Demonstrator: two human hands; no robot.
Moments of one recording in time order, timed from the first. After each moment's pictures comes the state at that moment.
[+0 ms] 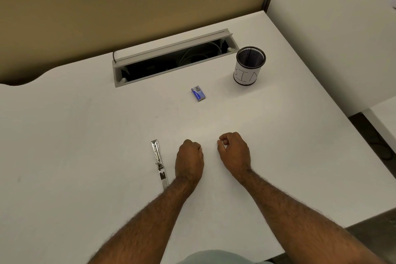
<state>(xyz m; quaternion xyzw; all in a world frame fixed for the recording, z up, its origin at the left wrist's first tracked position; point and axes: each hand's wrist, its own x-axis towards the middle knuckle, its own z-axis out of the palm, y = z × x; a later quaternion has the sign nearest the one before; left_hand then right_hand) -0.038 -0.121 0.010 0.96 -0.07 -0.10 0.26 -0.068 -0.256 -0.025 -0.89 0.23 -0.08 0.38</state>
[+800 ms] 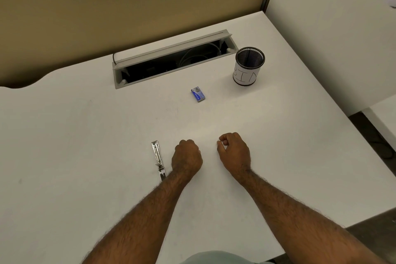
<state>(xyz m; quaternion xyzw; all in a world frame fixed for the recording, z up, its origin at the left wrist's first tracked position) -0.017 -0.121 0.018 0.96 -0.05 -0.23 0.16 -0.068 -0.256 -0.028 -0.89 0.24 -0.09 0.38</state>
